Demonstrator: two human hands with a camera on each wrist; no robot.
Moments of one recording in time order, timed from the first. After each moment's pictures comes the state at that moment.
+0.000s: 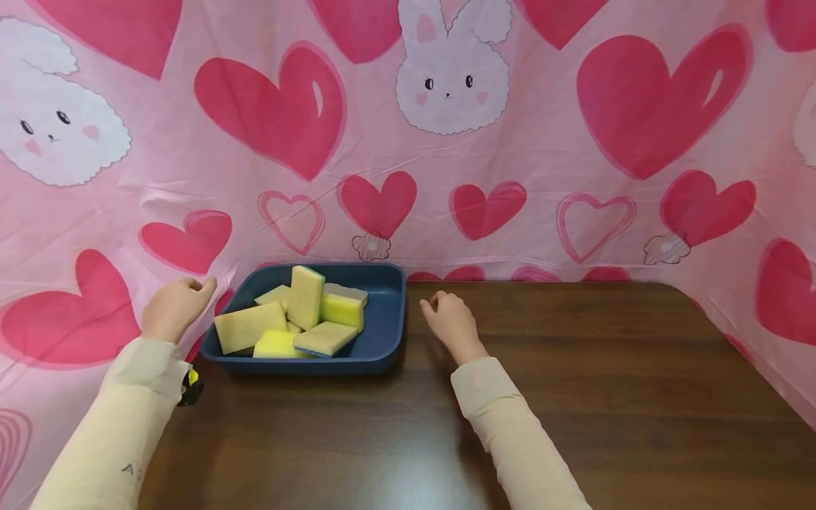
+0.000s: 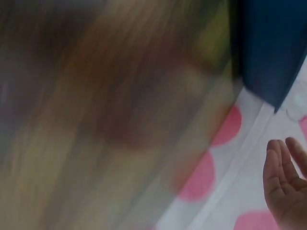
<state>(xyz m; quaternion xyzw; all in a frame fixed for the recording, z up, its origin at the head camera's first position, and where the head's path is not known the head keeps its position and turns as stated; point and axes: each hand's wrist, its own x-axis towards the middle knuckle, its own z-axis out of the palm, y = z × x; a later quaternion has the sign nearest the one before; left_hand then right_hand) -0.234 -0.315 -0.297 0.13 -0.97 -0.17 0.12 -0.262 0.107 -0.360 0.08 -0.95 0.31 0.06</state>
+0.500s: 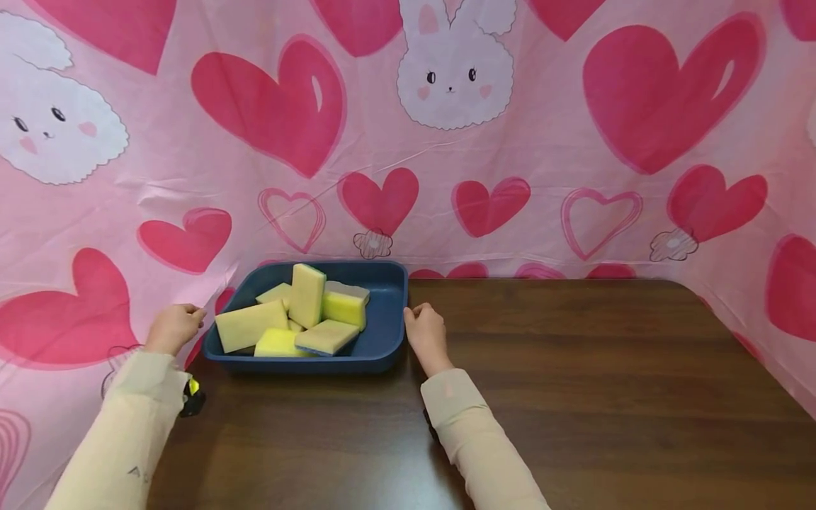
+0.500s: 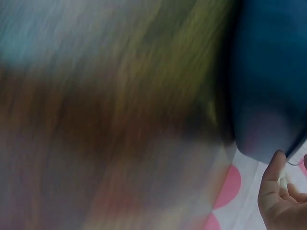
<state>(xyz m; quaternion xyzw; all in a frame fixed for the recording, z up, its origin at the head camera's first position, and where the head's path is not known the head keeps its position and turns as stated) -0.232 -0.342 -0.335 0.11 -0.97 -0.20 0.11 -0.258 0.055 -0.386 -0.04 -0.89 0.46 0.05</state>
